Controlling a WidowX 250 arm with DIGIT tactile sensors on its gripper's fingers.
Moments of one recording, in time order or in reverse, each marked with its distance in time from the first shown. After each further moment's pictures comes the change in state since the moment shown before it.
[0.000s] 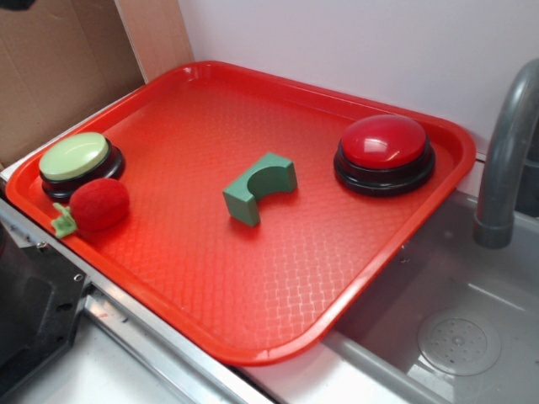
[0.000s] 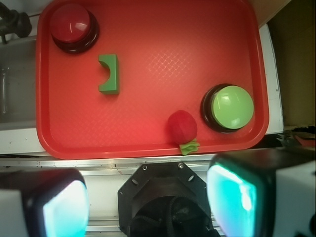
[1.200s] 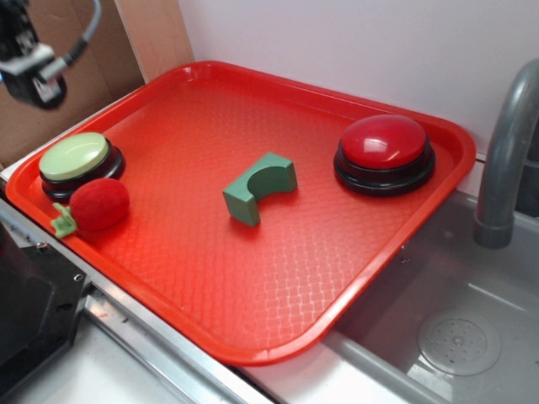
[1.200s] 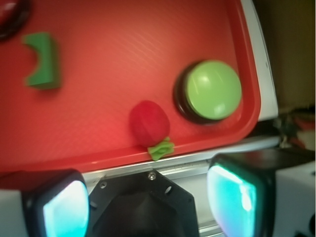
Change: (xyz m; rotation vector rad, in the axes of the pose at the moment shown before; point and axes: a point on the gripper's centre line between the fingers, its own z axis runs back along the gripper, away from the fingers) arm -0.005 0.051 -0.084 0.110 0.049 0.190
